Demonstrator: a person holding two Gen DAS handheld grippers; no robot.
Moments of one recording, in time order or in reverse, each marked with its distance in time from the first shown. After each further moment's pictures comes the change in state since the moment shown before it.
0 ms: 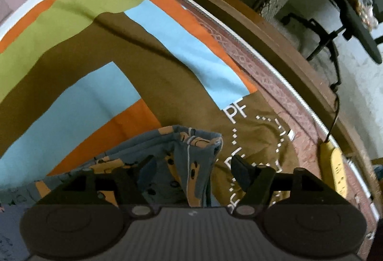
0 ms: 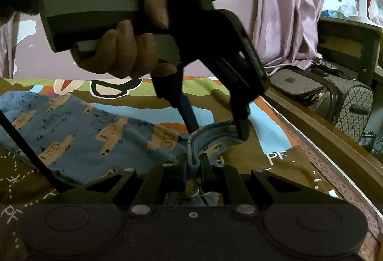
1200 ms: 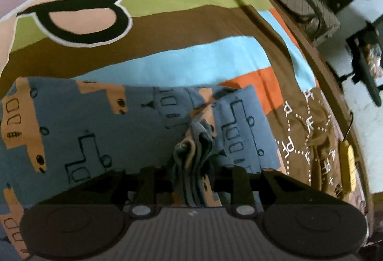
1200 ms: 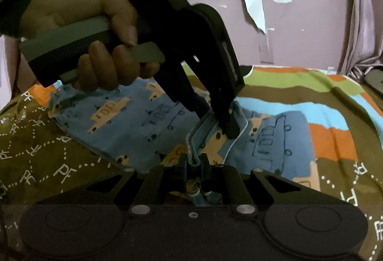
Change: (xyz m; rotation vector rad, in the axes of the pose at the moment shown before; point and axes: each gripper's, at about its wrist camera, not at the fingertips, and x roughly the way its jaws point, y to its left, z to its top) left arm -0.061 0.197 -0.133 -0.229 -0.141 -0.085; right arm 0.031 0.152 0.018 -0.051 0.103 0.307
